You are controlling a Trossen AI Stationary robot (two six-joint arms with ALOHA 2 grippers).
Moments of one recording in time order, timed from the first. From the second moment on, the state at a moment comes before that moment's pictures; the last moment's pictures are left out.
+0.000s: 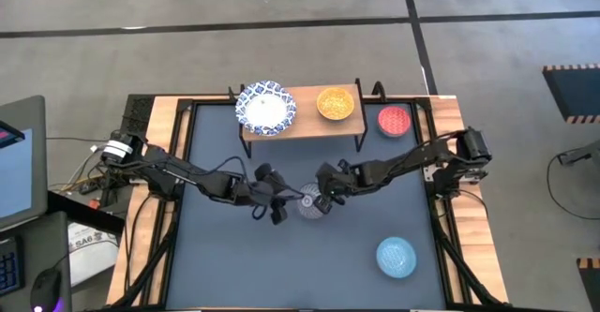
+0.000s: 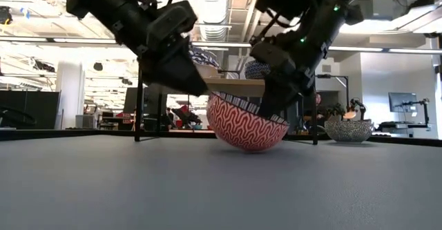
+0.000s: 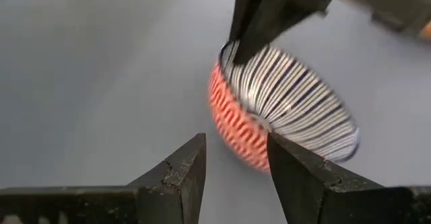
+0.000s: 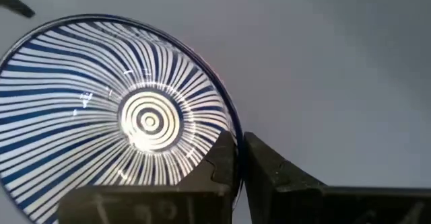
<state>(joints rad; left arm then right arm) -0.20 1.57 0.80 0.15 -0.43 -0.41 0.11 1.72 1.00 -0.29 0.30 0.62</state>
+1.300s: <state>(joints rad) -0.18 1.57 1.08 -0.18 -0.65 -0.07 0.40 1.70 1.34 -0.54 0.84 0.39</state>
